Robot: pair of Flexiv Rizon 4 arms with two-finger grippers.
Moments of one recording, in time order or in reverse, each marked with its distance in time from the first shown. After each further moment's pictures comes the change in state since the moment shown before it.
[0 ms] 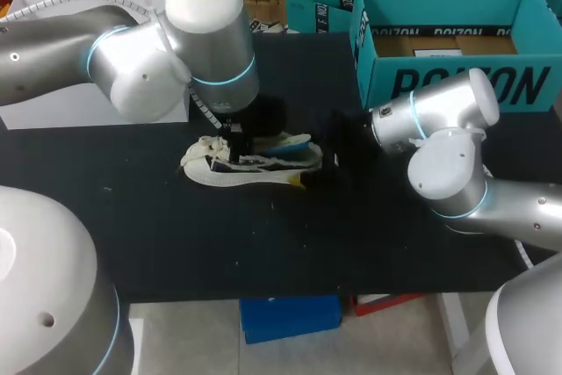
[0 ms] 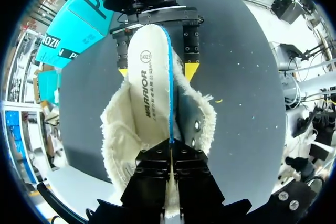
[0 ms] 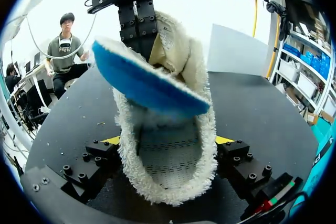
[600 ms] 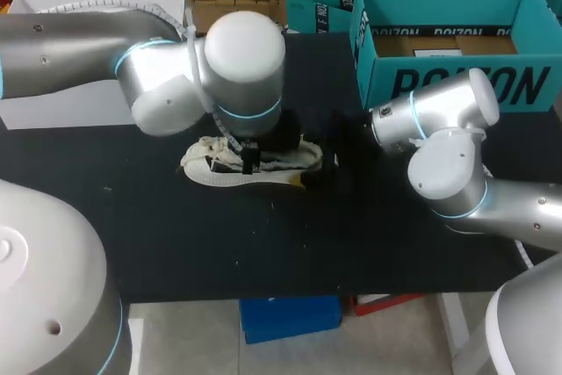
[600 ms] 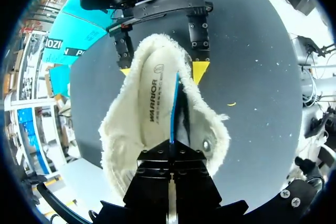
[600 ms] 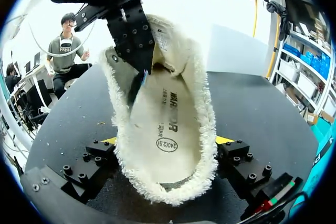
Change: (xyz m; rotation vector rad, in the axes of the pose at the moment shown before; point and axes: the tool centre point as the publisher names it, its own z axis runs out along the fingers) left arm 0.000 -0.007 0.006 -0.110 -0.123 -0.012; right arm 0.000 0.000 0.000 0.000 0.000 0.000
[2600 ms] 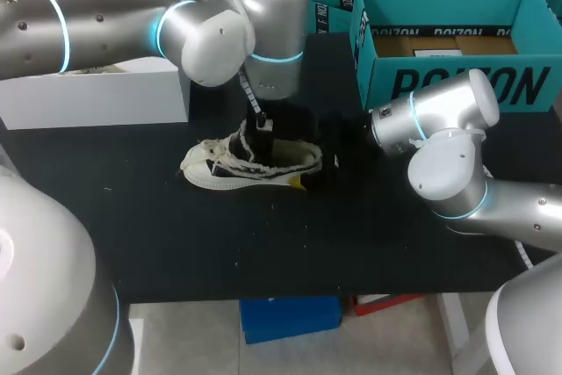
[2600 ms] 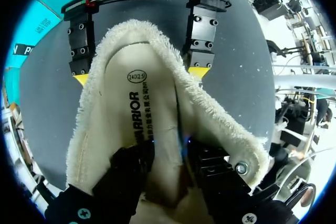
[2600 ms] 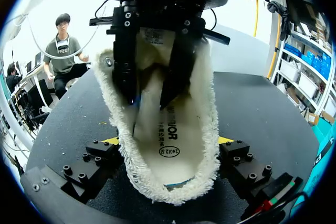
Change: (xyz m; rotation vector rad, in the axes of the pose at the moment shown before) left arm 0.018 -0.015 0.036 -0.071 0.449 0.060; right arm 0.001 0.000 0.000 0.000 0.001 -0.001
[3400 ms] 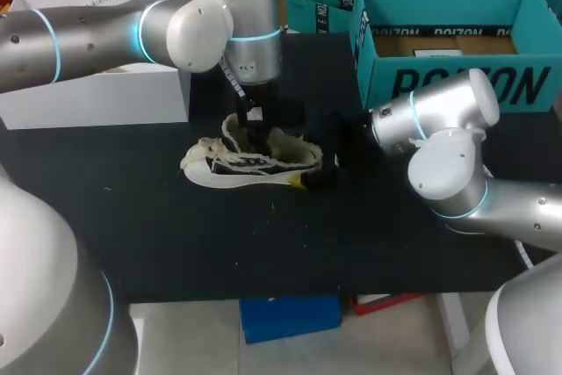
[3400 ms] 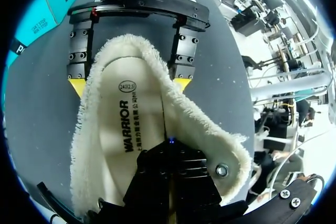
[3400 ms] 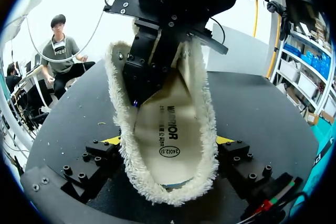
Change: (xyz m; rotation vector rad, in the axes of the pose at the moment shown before) left arm 0.010 -0.010 -0.005 0.222 0.221 0.039; right arm -0.001 0.000 0.000 0.000 0.000 0.001
